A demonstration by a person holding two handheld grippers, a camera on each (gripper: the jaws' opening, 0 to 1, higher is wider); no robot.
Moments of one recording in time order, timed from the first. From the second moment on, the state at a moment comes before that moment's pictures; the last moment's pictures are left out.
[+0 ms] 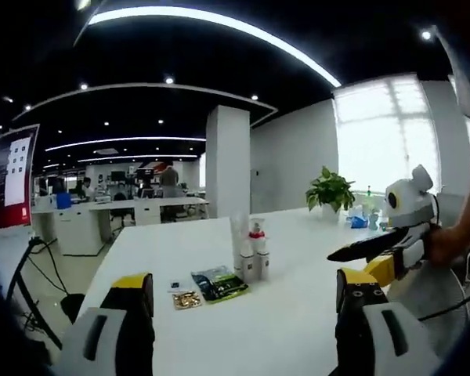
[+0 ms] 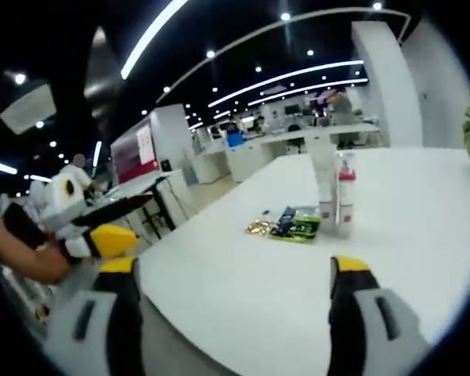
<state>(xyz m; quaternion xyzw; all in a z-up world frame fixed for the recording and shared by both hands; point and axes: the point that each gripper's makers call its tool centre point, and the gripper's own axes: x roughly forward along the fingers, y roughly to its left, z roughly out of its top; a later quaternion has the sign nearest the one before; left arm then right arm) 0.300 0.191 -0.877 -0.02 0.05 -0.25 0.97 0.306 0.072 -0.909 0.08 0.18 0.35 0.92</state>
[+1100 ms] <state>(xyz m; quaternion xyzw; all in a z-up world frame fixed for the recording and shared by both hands) 0.300 0.190 -0.911 -0.04 0.14 -0.25 0.96 0.302 0.078 -0.919 0.05 0.20 0.36 0.91</state>
